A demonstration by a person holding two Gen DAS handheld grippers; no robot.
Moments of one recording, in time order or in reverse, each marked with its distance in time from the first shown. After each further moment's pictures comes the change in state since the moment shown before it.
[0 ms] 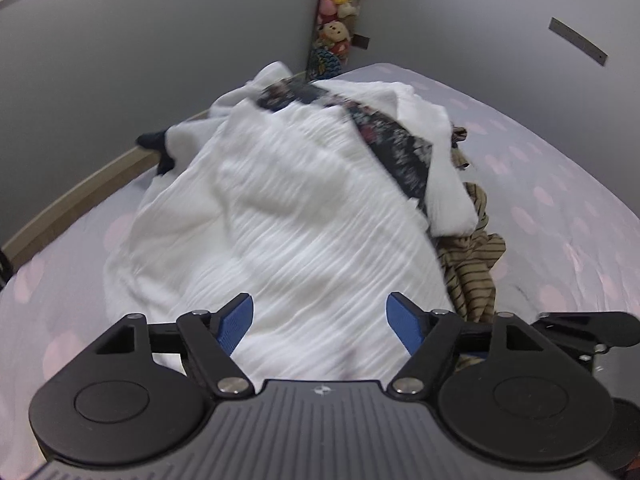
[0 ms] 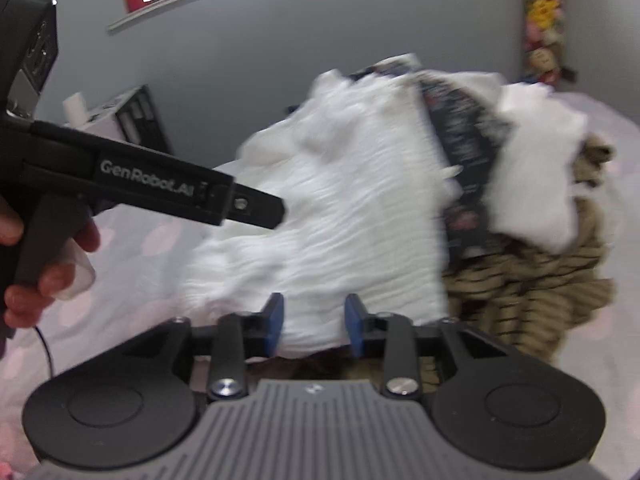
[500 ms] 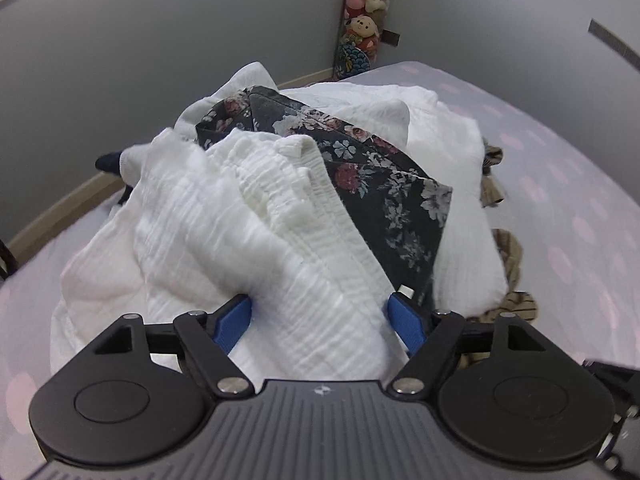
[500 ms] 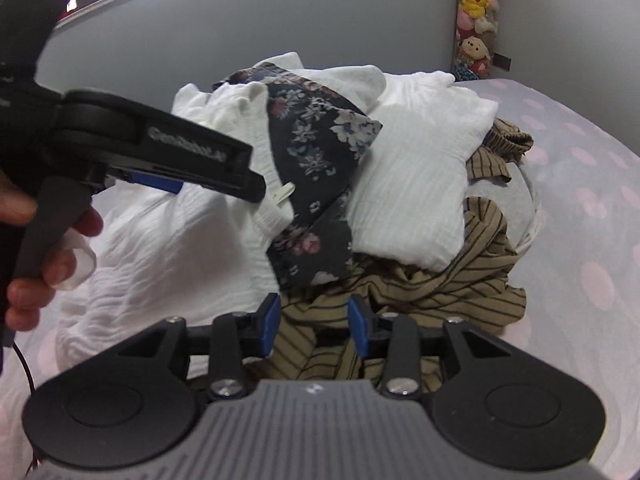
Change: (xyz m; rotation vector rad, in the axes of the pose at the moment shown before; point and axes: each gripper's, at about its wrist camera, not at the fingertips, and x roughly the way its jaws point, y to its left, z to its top) left arm 0.088 -0.041 0.057 -0.018 0.011 0.098; right arm 0.028 -0.083 0.024 0.081 0.016 -0.134
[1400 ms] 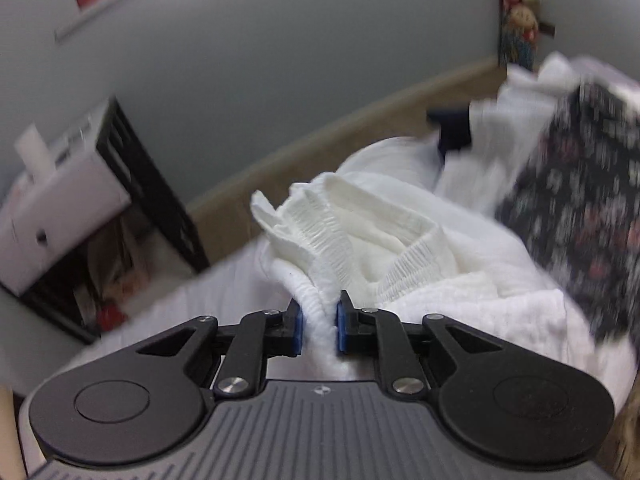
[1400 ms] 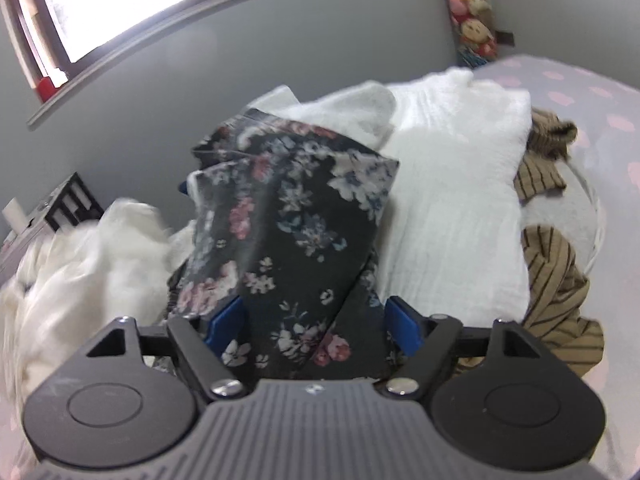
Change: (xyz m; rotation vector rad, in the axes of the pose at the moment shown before) left arm -0.087 0.227 -0.076 -0.099 0.113 0.431; right arm 0.056 -0.013 0.040 0.213 -0.040 0.161
